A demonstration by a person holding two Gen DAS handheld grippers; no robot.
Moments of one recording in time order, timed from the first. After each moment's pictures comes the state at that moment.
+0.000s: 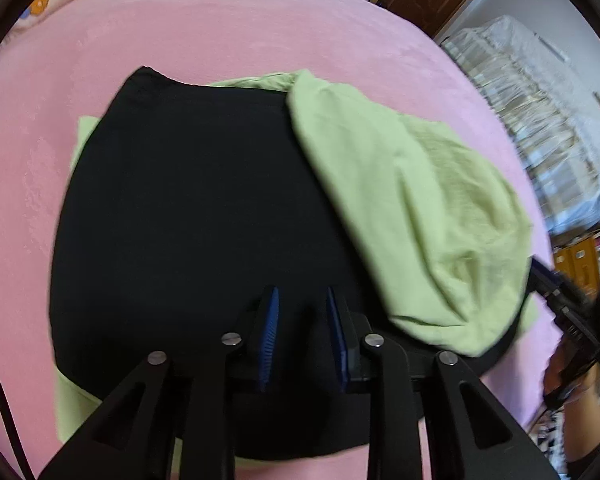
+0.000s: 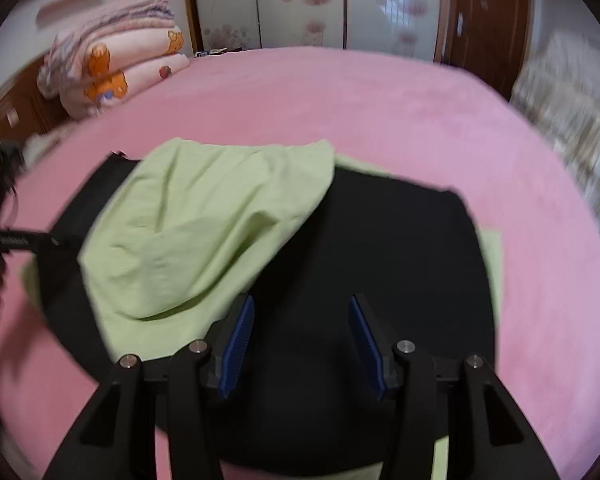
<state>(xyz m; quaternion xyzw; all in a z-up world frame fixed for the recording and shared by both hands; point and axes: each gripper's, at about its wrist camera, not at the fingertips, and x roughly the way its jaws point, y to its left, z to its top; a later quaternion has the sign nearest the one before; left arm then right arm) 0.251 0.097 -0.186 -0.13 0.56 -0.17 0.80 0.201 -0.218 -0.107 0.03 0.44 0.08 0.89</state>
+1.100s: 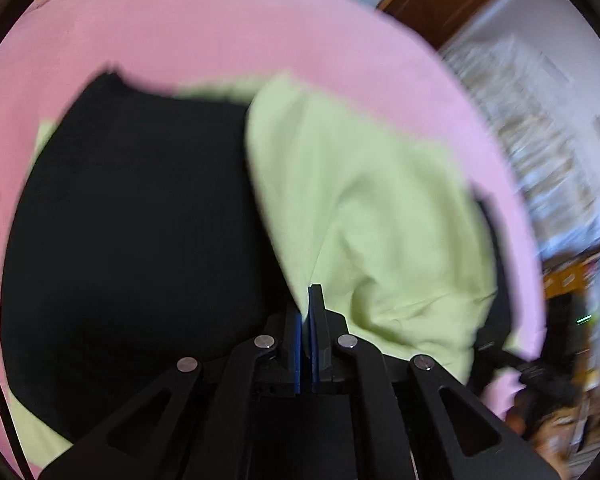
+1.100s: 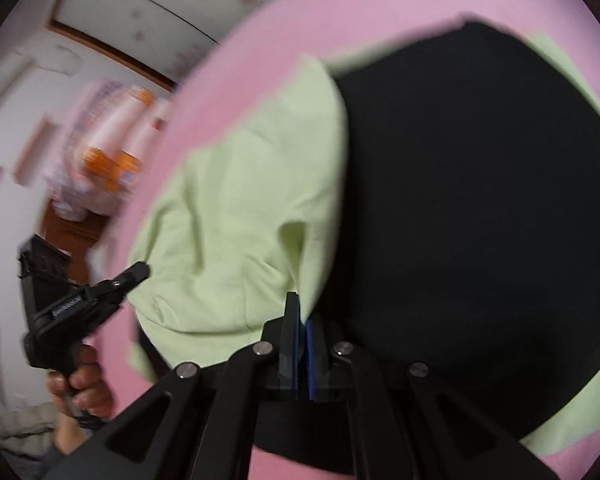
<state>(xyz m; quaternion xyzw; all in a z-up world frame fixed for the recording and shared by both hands) 0.282 0.048 -0.200 -0.15 0.56 -0.15 0.80 0.222 -0.221 -0.196 0.29 0.52 0.10 0.80</state>
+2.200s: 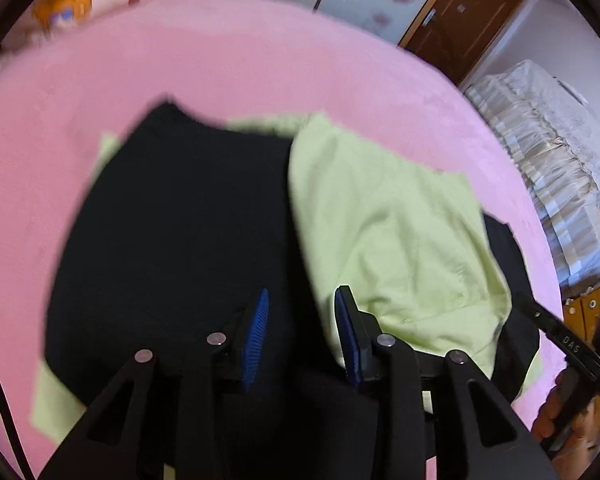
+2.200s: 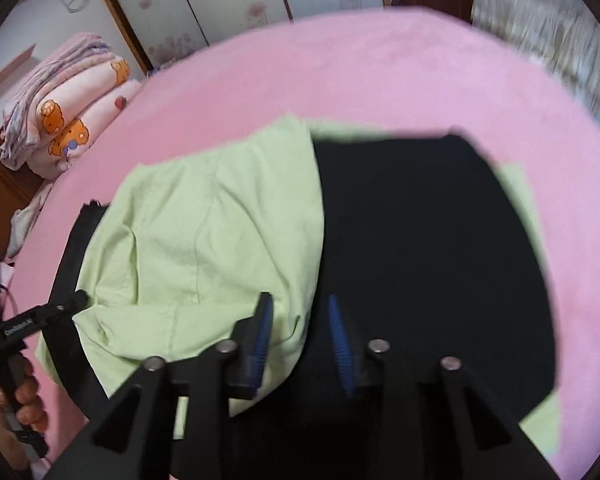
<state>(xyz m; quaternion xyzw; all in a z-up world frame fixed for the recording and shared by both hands) 0.251 0.053 -0.165 -0.14 0.48 -0.09 0.86 0.237 -0.221 -0.128 0.11 0.45 0.01 0.89</state>
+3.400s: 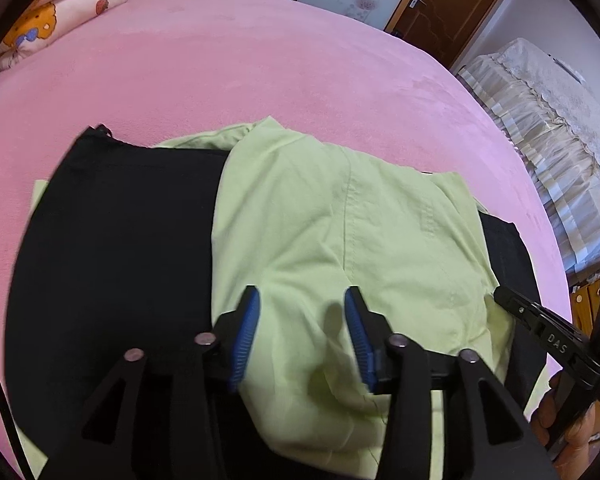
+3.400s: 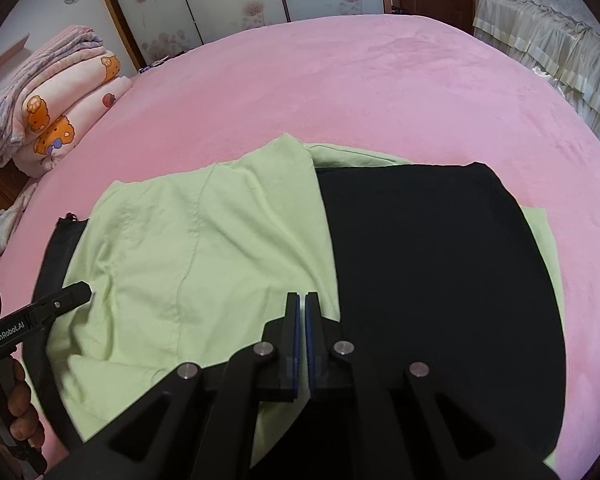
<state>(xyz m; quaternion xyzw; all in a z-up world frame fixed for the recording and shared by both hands) 0.300 0.017 -0.181 -0.11 0.51 -0.11 0.85 0.290 -0.209 -0.146 0.11 0.48 0.01 0.87</state>
